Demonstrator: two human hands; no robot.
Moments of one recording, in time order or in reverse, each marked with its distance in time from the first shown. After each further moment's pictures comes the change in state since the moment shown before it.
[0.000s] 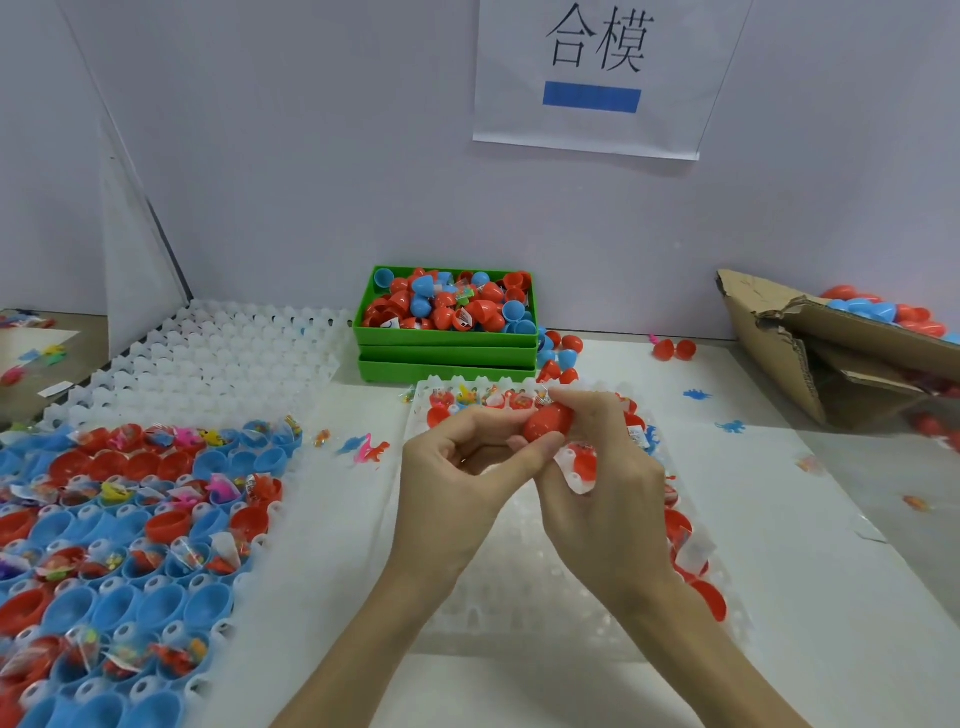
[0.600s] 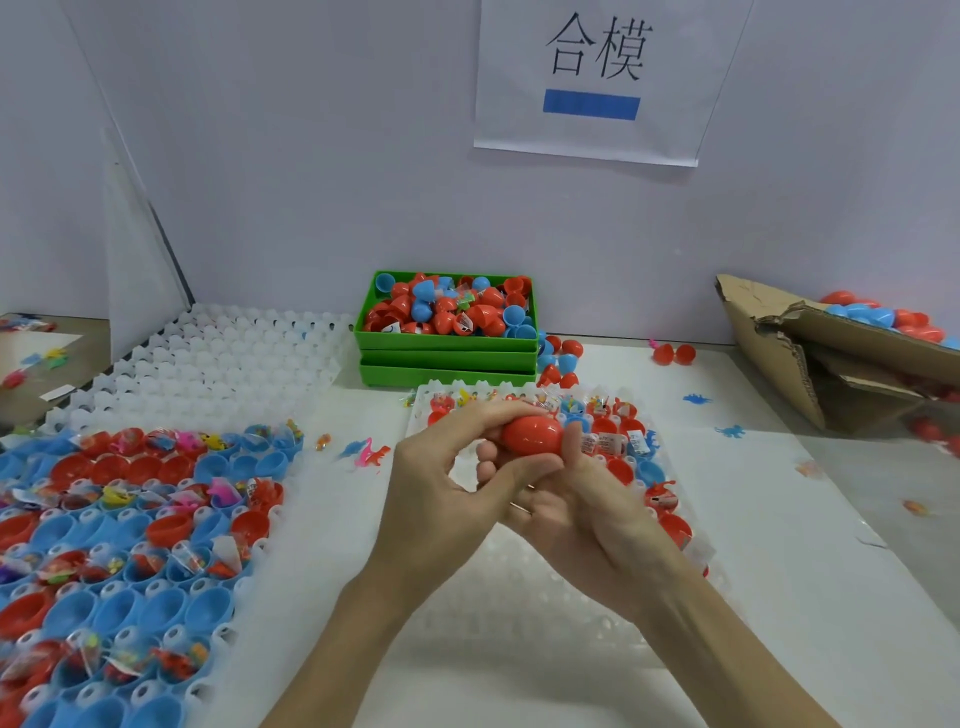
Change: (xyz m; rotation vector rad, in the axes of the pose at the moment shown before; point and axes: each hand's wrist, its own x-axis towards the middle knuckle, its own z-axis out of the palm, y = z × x) left_hand 0.004 0.004 -0.018 0.310 -0.139 0.367; right_hand 0.008 0.000 -0.003 1.590 -0.585 0.838
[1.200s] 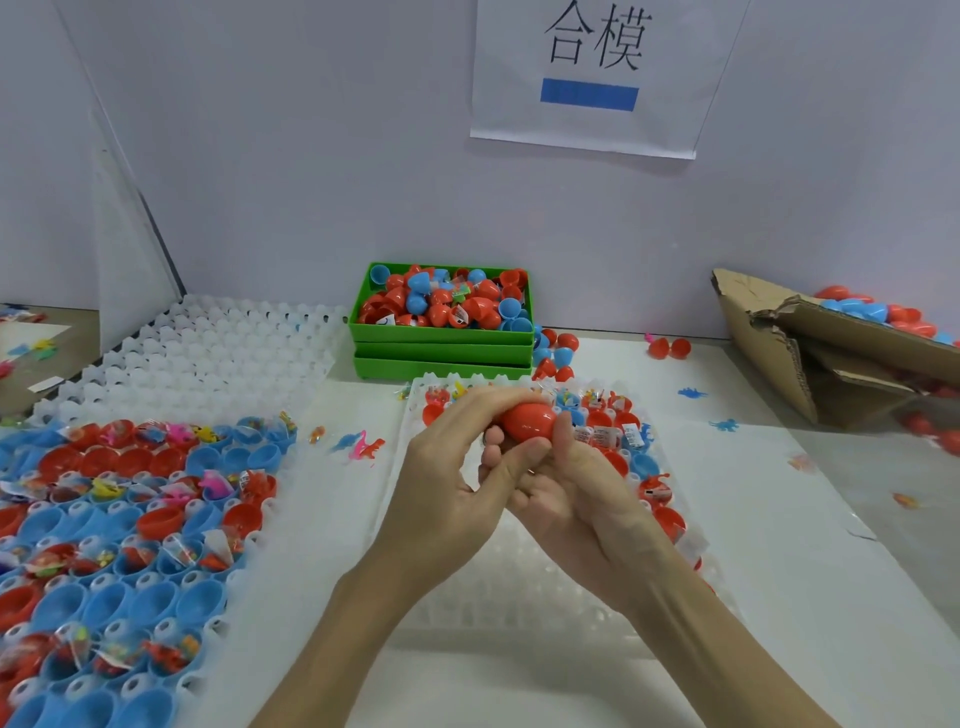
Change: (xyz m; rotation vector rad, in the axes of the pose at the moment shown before) left_hand 0.000 0.001 0.005 0.024 -0.082 0.014; right_hand 0.001 0.001 -0.005 -0.021 0.019 -0.063
